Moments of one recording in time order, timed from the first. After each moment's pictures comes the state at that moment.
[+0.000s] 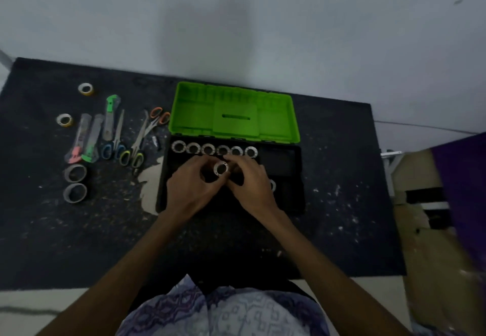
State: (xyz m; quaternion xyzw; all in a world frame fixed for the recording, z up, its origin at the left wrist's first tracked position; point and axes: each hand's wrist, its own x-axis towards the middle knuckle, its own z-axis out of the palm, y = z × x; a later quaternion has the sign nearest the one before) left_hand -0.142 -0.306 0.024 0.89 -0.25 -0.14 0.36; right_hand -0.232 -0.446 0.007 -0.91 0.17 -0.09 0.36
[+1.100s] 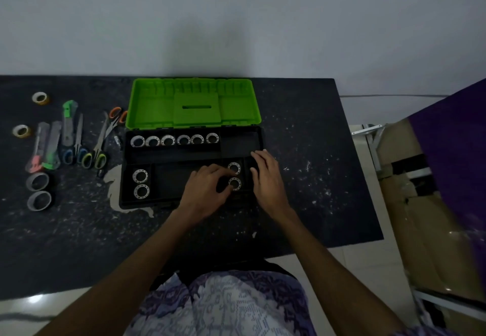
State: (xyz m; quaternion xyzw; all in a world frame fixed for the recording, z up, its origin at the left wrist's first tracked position) left_hand -0.233 -0.381 0.001 0.85 -0.43 -0.20 0.23; right_hand -0.353 -0.529 -0.026 -0.91 0.29 -0.12 0.26
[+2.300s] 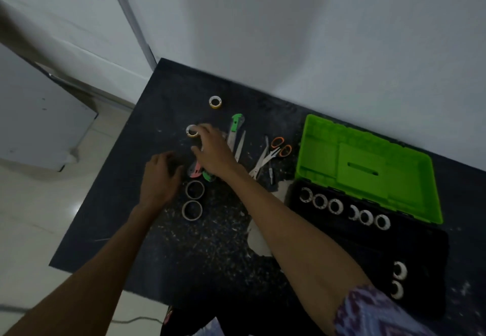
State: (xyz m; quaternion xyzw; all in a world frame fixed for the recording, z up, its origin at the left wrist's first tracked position) left_hand 0.078 -0.051 -0.052 0.95 -0.02 -0.14 0.28; right_hand 0.105 -0.216 -0.049 -0.92 0.00 0.09 0.38
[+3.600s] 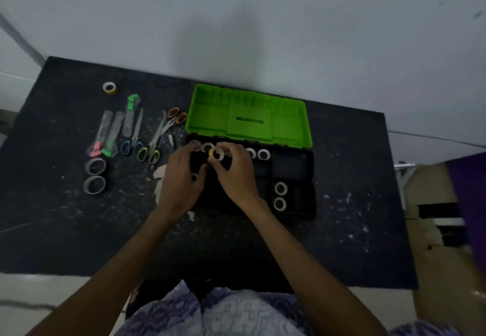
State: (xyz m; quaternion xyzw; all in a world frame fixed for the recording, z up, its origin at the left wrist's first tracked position) left_hand -0.119 -0.263 0.013 0.89 -0.25 -0.06 0.38; right_hand -0.175 -0.398 0.015 -0.85 0.23 -0.10 0.46
